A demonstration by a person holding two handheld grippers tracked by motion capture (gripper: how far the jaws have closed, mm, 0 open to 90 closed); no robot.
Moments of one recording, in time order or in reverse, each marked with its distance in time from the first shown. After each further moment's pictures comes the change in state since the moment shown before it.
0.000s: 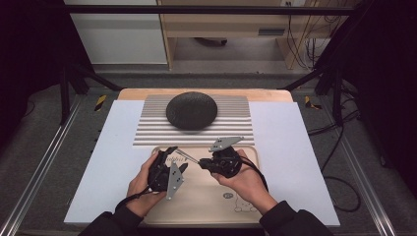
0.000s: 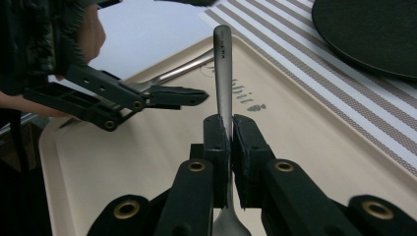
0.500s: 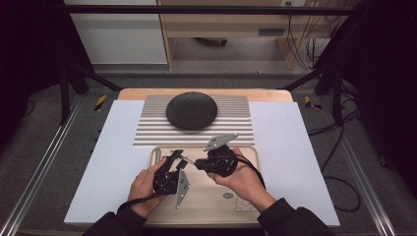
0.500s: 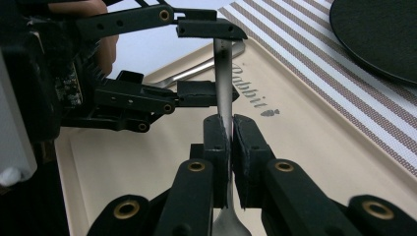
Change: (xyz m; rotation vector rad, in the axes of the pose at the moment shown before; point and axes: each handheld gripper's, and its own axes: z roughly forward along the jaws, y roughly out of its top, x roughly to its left) left arm -0.013 0.007 0.001 0.022 0.090 0.212; right arm 0.006 0.012 0.002 0.036 0.028 -0.018
